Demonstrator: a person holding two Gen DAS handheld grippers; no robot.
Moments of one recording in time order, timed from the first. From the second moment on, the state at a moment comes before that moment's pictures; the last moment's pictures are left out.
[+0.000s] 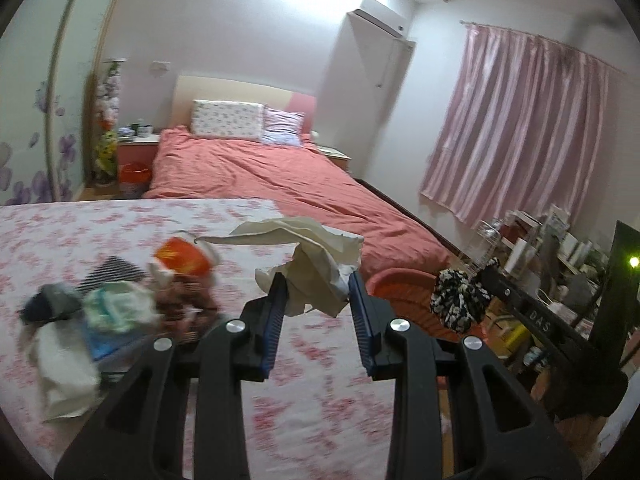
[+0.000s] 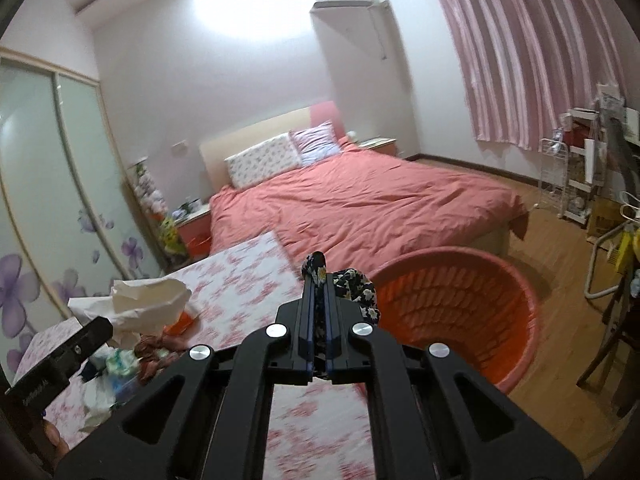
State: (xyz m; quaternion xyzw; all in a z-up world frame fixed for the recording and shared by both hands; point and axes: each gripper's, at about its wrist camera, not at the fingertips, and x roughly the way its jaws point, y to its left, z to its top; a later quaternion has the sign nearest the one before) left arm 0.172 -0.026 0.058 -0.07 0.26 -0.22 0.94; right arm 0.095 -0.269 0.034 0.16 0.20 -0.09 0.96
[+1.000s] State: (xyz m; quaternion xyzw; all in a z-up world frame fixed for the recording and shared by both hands) left arm 0.254 -0.211 -0.043 0.01 0.36 -0.31 0.88; right arm 0.116 -0.382 -0.025 0.23 0.22 -0.18 0.93
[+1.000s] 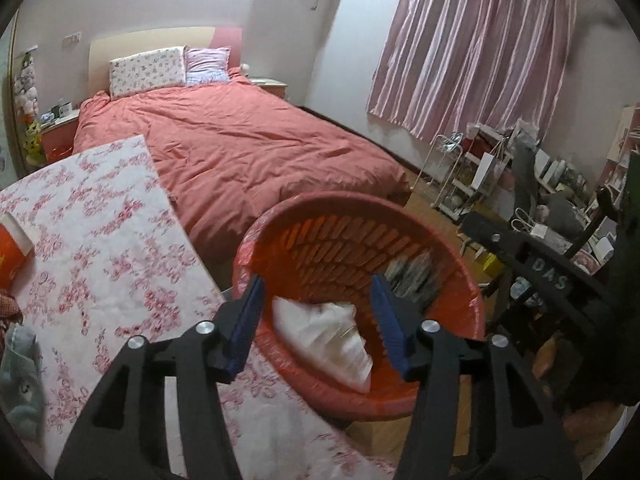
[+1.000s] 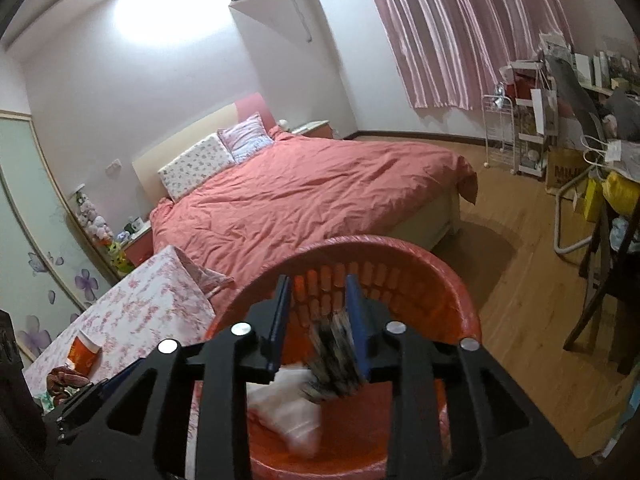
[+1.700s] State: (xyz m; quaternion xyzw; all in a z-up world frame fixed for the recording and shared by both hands) left arm 0.195 -0.018 -0.011 -0.01 0.34 -0.12 0.93; right arm 0.106 -0.277 0.006 0.16 0.26 -0.11 0.95
